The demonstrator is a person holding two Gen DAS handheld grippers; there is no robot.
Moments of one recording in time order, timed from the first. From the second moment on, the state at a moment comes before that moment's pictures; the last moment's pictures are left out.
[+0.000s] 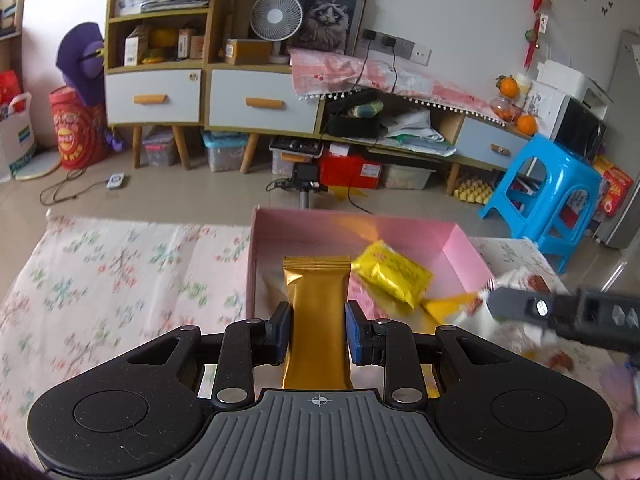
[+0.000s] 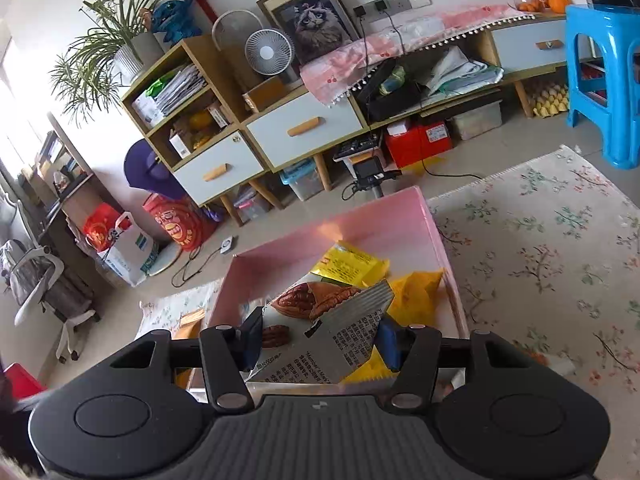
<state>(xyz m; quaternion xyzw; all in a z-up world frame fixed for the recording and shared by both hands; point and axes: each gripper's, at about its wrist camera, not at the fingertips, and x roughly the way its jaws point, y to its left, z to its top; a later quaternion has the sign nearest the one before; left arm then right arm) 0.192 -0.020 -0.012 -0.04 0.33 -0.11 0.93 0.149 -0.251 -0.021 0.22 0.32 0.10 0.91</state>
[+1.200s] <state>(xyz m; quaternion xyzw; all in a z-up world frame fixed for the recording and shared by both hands) 0.222 -0.007 -0.029 -0.04 0.33 -0.12 0.94 0.165 -0.242 -0.015 0.13 0.29 0.10 0.94</state>
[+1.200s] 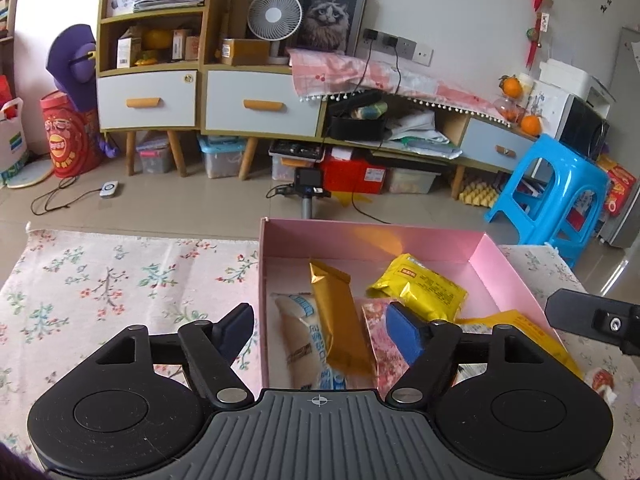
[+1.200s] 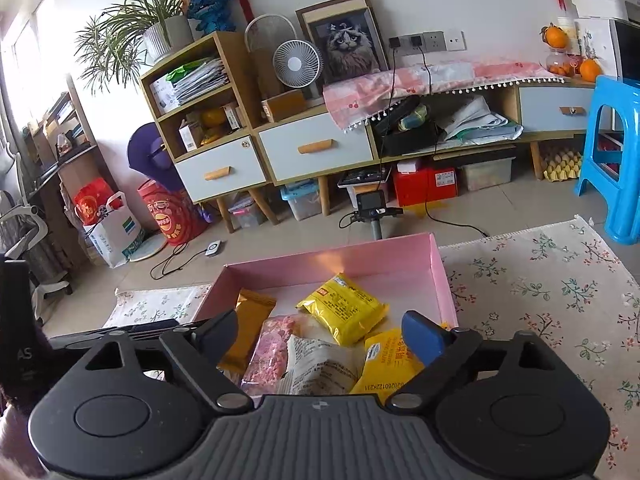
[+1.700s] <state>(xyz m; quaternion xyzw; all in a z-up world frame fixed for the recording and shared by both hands) 0.165 0.012 -0.014 -0.03 0.34 -0.12 0.93 0.130 -0.235 0.001 0.09 0.29 0.10 0.95</state>
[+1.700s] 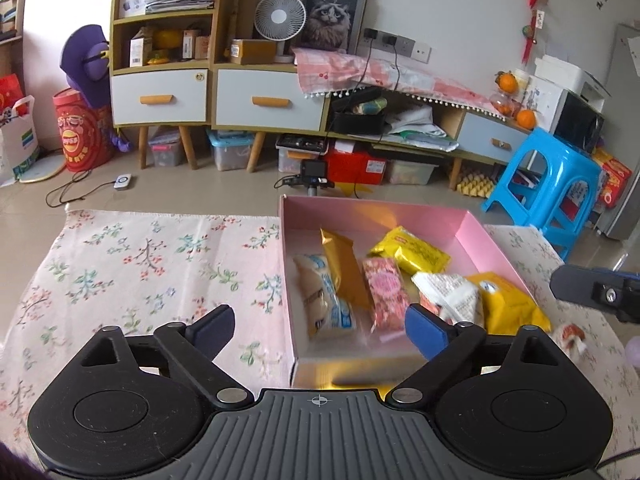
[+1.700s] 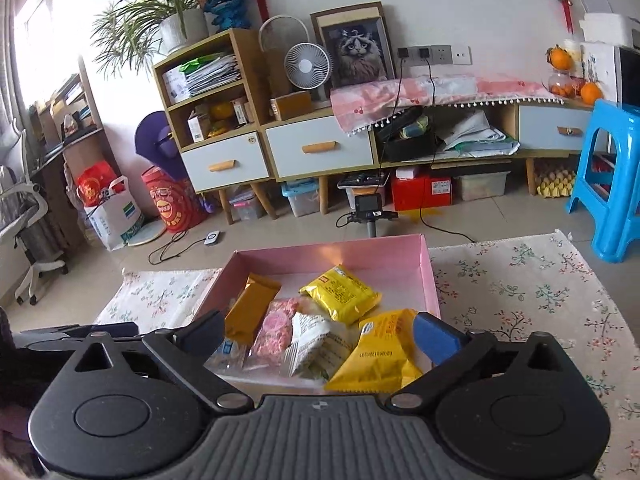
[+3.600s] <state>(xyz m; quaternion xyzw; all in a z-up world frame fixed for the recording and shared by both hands) 0.036 0.051 -0.099 0.06 0.35 -0.15 0.92 0.021 -0.210 -0.094 -0.06 0.36 0.18 0.92</state>
